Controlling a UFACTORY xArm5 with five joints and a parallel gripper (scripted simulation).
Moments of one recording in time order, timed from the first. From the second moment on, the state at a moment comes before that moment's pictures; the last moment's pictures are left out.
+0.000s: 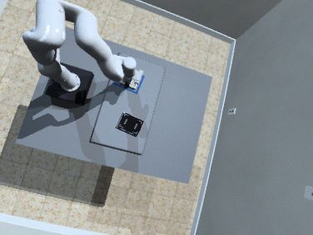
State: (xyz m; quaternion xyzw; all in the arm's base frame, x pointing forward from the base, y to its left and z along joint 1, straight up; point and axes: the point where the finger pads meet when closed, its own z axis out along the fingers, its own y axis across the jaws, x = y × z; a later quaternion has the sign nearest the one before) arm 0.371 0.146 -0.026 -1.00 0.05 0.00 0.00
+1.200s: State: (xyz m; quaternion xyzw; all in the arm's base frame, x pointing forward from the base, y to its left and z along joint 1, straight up) arm 0.371 0.146 -0.026 -1.00 0.05 0.00 0.00
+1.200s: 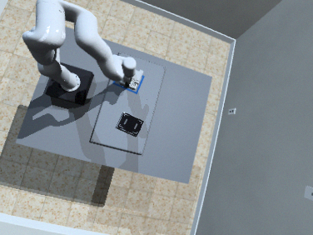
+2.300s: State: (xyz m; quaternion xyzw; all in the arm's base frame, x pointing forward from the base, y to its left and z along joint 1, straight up) arm 0.371 0.146 -0.009 -1.00 0.05 0.00 0.00
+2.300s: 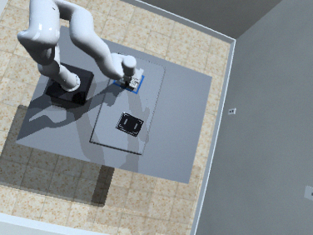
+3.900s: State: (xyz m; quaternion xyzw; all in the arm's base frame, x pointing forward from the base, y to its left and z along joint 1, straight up) arm 0.371 0.146 0.045 -1.00 0.05 0.00 0.00
